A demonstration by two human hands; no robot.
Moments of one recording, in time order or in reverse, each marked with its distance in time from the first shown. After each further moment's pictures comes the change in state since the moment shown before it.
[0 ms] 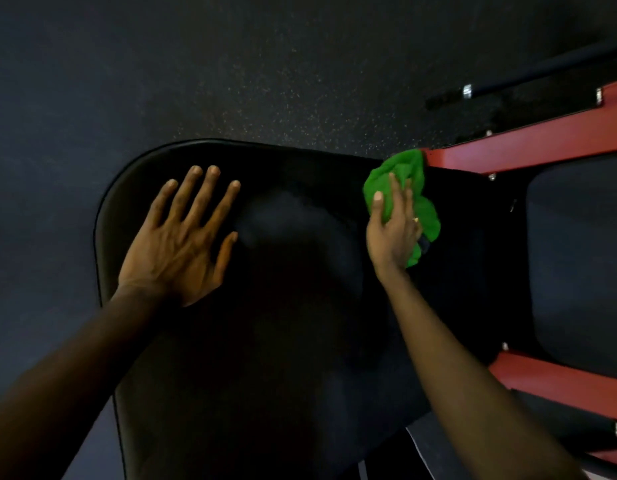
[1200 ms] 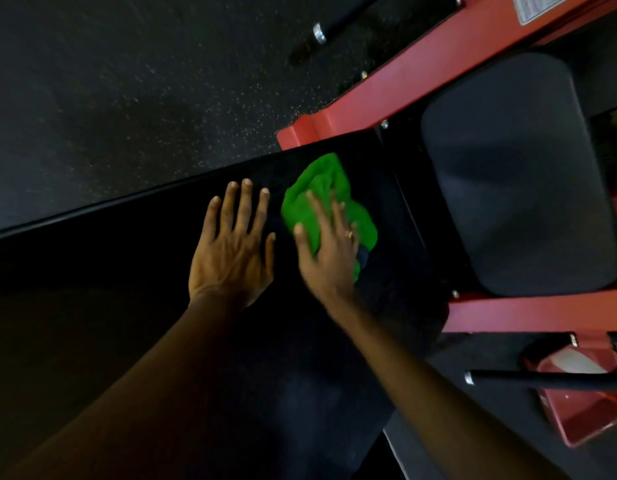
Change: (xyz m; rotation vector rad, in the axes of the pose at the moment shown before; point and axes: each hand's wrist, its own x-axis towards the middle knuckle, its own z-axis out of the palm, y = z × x) left_hand 0.175 0.242 0.068 -0.066 -0.021 0.210; right_hand 0.021 0.113 -0.024 0.012 -0.061 0.091
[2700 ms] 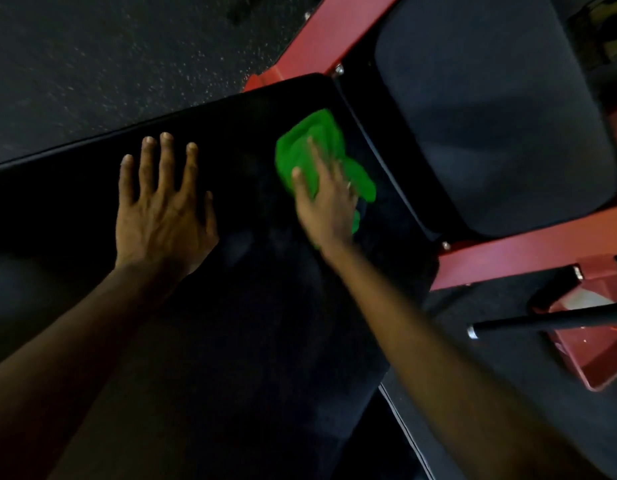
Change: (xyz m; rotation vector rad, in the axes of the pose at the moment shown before) left_hand -0.001 0.004 0.009 -0.004 0.106 0.018; right_hand 0.022 0.073 -0.009 0.052 0.082 0.169
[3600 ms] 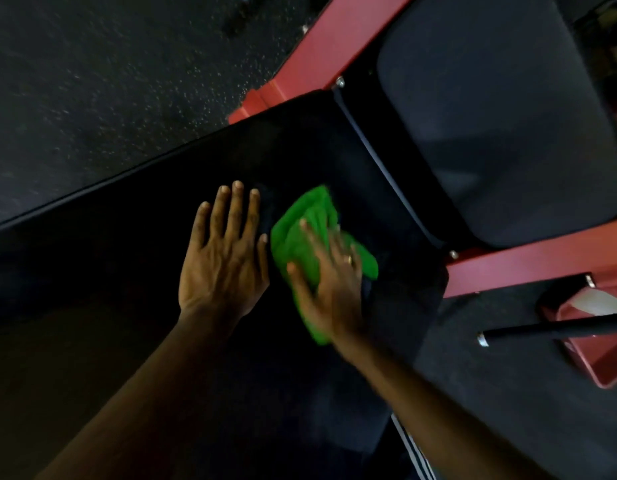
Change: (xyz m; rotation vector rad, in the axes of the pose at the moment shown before) left_hand 0.005 0.047 0.018 0.027 -0.104 0.120; right_hand -0.075 0.008 -0.002 -0.093 -0.074 -0.078
